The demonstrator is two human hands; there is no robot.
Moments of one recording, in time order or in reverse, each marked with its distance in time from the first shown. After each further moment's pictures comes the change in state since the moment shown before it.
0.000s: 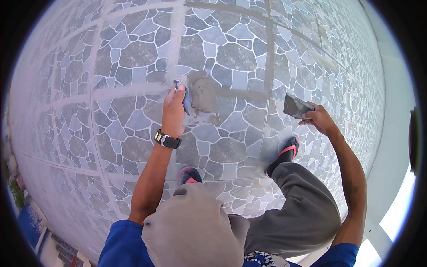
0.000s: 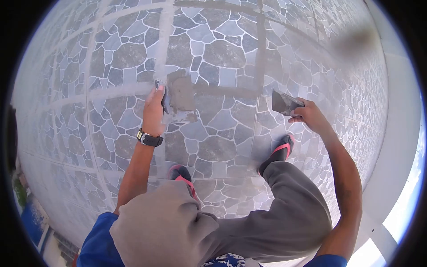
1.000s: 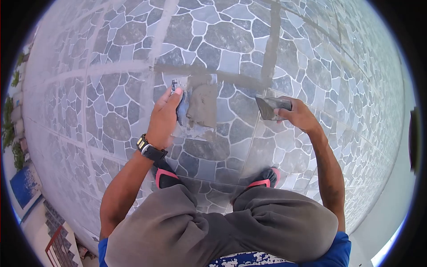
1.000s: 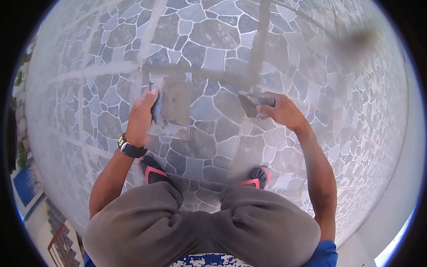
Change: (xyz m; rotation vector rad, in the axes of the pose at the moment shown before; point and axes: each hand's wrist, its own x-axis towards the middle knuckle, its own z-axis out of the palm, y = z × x) left_hand -0.068 -0.062 0.078 0.203 0.090 -0.111; right_hand 0.068 0.070 0.013 -0.367 -0.242 -0.269
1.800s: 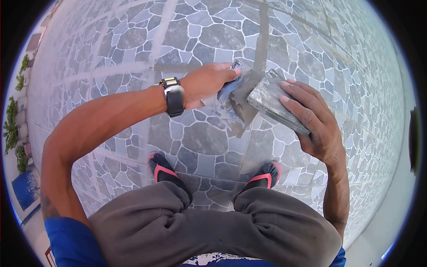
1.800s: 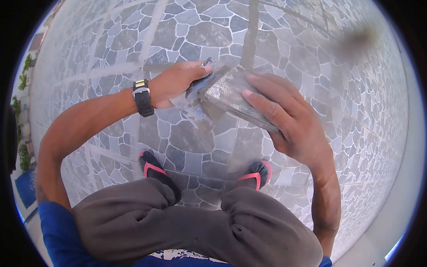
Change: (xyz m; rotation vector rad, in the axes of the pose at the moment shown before) left_hand 0.005 0.069 0.090 0.235 -0.563 -0.169; right_hand -0.123 -0.072 0.025 -0.772 0.439 -0.977
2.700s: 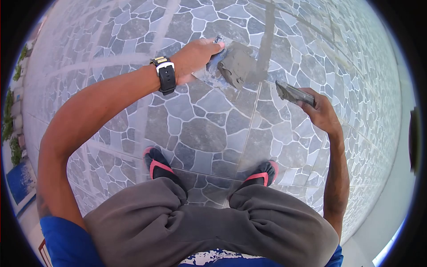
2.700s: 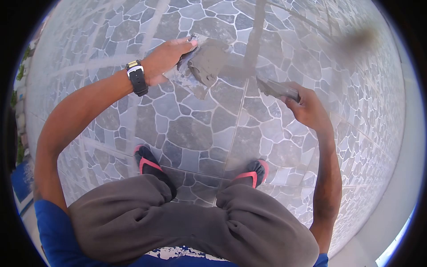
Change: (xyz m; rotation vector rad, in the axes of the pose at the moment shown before) left_hand 0.019 -0.003 -0.047 -0.058 0.148 0.109; right_hand -0.017 0.076 0.009 0.279 -0.352 0.827
